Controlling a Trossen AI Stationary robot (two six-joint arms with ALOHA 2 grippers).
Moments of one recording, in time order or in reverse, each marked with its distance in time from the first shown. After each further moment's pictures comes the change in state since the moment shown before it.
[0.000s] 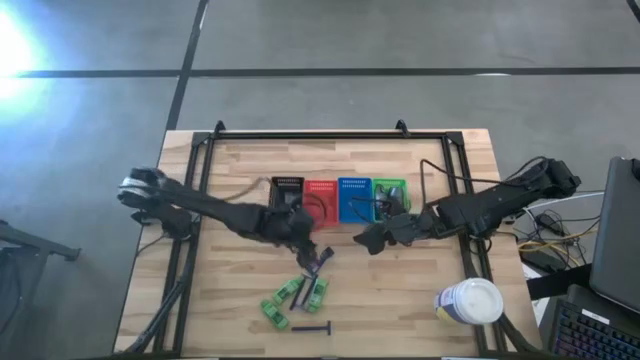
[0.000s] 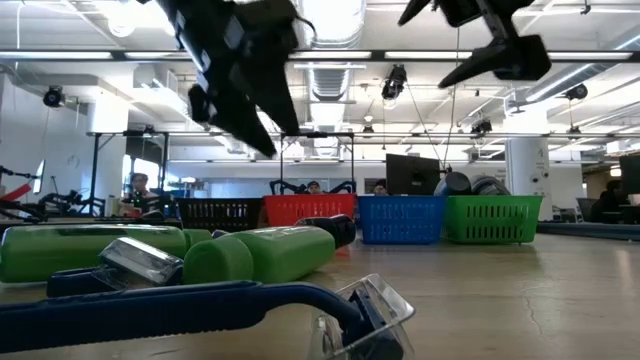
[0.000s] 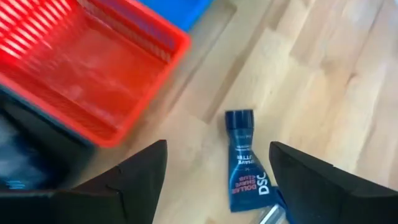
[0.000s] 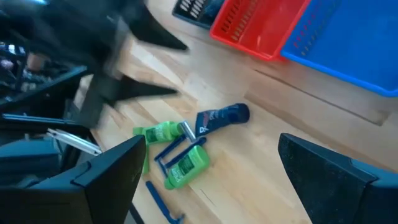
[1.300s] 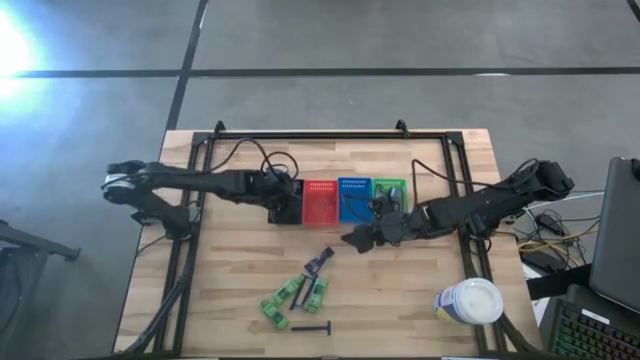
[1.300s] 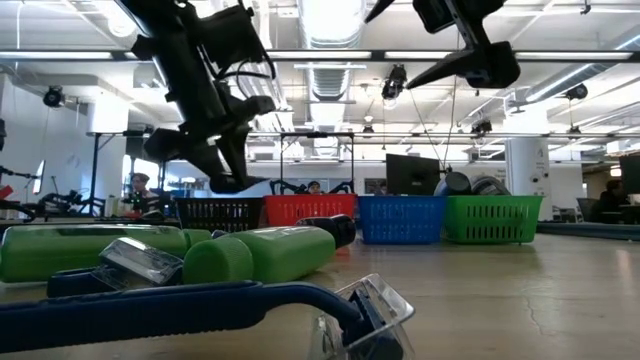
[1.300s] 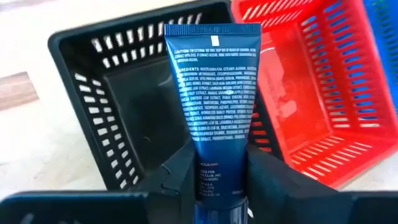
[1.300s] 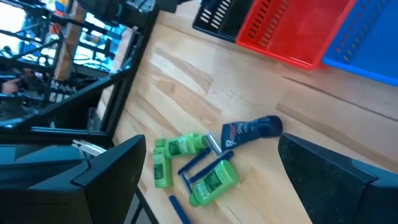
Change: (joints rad) left arm 0.360 -0.152 -0.223 -0.041 0.076 -0.318; right arm -0.034 0.075 0.001 0.168 -0.017 0.003
